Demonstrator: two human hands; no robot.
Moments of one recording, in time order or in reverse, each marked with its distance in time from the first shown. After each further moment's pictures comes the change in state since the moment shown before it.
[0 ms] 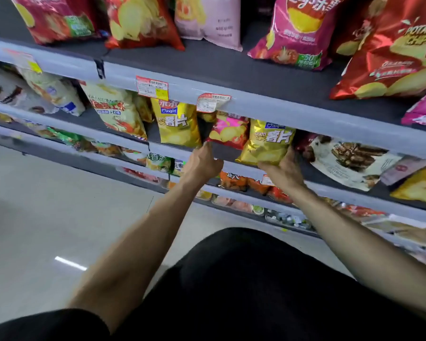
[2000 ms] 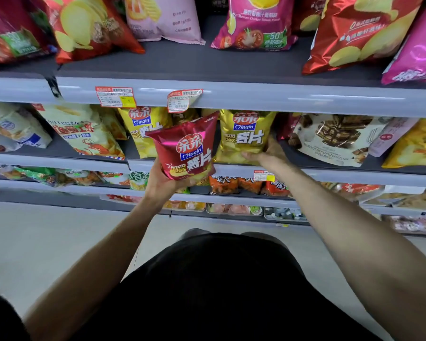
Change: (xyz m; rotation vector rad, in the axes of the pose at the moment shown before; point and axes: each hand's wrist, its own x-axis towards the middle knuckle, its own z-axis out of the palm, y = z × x) left_hand 0.009 -0.095 0.004 -0.712 0.019 0.222; right_hand 0.045 0.017 0.021 0.454 -0.038 -0.048
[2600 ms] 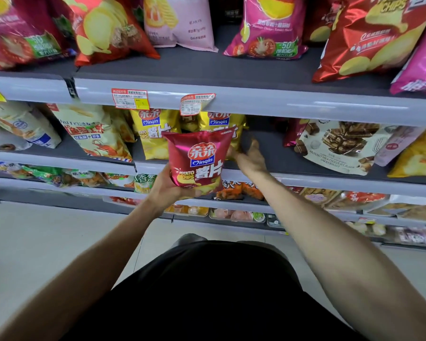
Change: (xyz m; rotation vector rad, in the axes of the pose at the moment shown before) left_hand -0.002 -0.006 -0.015 0.063 -0.144 -0.089; right_hand -0.010 -0.028 0.068 -0.041 0.094 0.078
